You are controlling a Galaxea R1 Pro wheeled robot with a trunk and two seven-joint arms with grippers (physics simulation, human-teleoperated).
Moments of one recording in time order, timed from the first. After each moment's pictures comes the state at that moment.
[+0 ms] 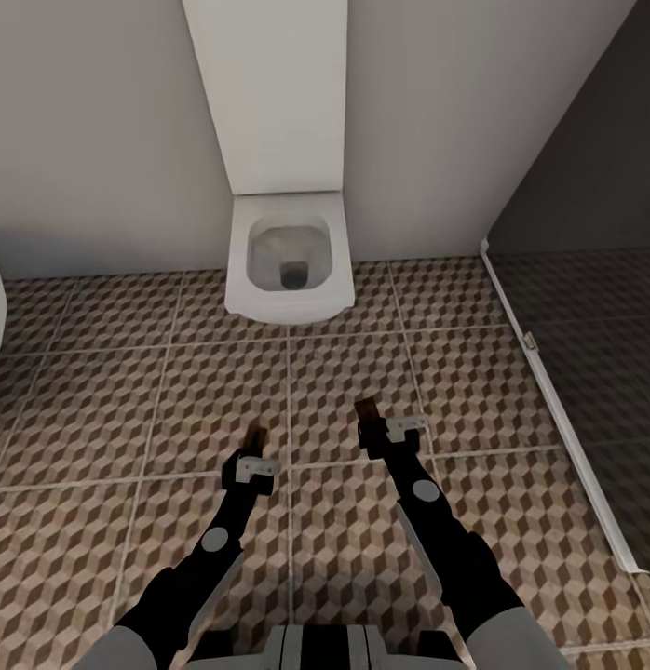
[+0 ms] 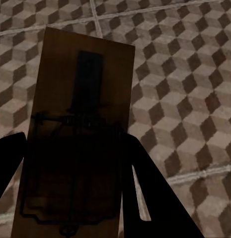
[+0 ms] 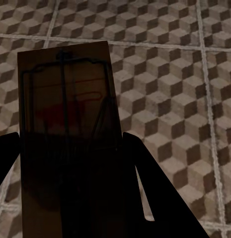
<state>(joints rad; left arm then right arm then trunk) -0.51 0.03 -0.46 -0.88 0.15 -0.18 0.26 -0.53 0.08 0.25 -1.12 0.04 0.12 -0.14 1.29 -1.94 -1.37</state>
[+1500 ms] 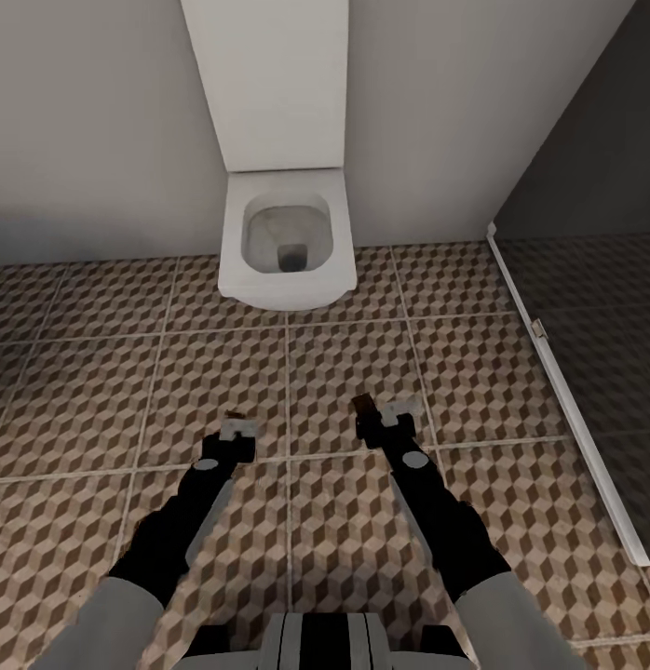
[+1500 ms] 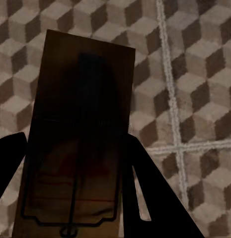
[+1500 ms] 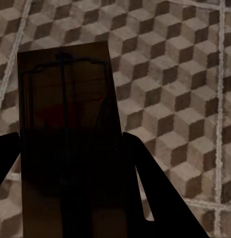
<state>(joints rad) -0.61 0.01 -0.26 -1.08 0.15 0.45 0.27 -0.63 0.10 0.26 -1.11 0.10 0.35 -0.13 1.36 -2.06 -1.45</state>
